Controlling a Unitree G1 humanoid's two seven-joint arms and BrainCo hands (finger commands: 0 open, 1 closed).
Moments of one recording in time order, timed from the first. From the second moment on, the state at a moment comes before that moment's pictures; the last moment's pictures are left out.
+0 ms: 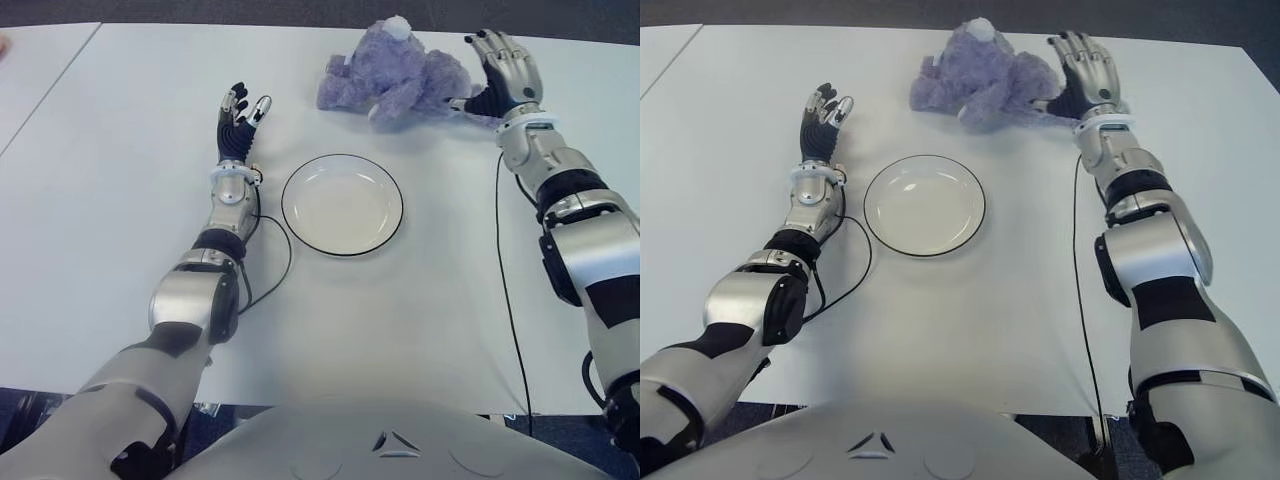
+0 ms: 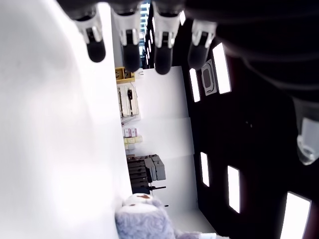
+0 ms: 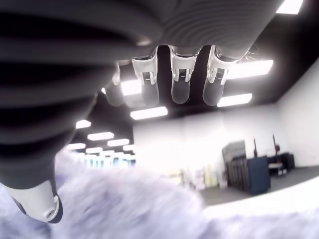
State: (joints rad) left arm -0.75 0.12 0.14 1.19 0.05 -0.53 0.20; right arm -1.11 -0.53 0.43 1.36 -0.78 -0.41 -0.52
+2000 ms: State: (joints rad) left arm -0.76 0.10 0.14 1.19 0.05 -0.53 0.20; right arm -0.84 -0.46 0.30 1.29 -0.53 -0.69 -0.39
